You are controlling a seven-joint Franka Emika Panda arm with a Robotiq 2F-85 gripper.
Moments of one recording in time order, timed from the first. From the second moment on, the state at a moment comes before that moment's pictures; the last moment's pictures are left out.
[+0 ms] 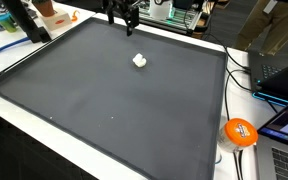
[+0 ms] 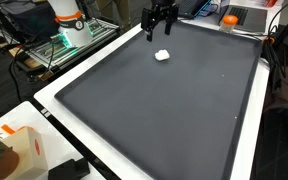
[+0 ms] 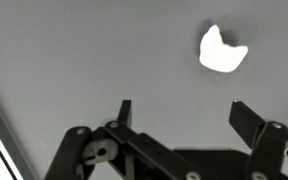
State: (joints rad) arm 0.14 0.06 -0.03 -2.25 -0.17 2.29 0.43
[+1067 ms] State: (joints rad) arm 0.15 0.01 0.15 -2.14 -0.09 1.94 0.36
